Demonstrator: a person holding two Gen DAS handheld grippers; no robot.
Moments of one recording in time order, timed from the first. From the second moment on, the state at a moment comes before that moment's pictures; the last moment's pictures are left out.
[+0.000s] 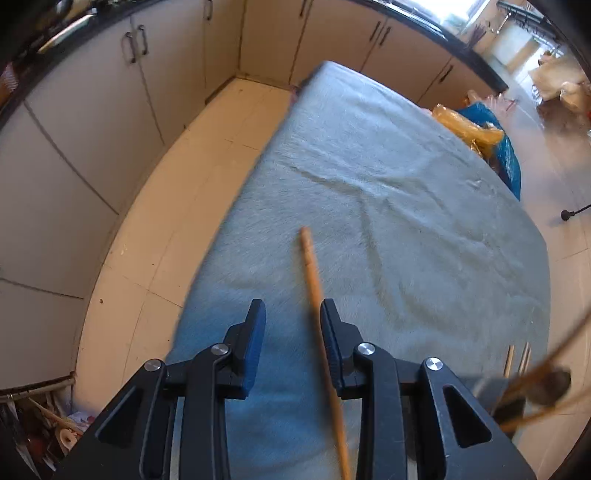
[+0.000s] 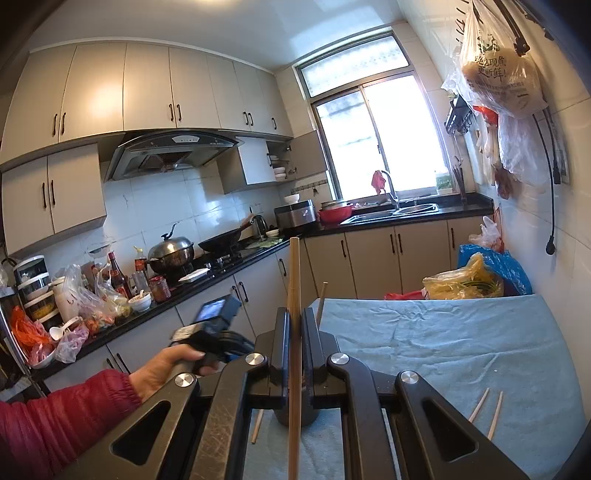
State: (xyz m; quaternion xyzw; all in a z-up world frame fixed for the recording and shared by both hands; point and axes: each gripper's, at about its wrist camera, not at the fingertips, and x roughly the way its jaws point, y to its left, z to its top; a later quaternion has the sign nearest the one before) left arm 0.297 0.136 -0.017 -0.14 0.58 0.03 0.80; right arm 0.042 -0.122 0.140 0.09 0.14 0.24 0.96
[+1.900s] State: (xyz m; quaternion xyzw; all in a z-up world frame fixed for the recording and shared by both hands) left arm 0.170 0.086 0.241 -0.10 0.28 -0.08 0.95; right arm 0.144 -0.021 0.169 0.07 0.06 0.16 0.98
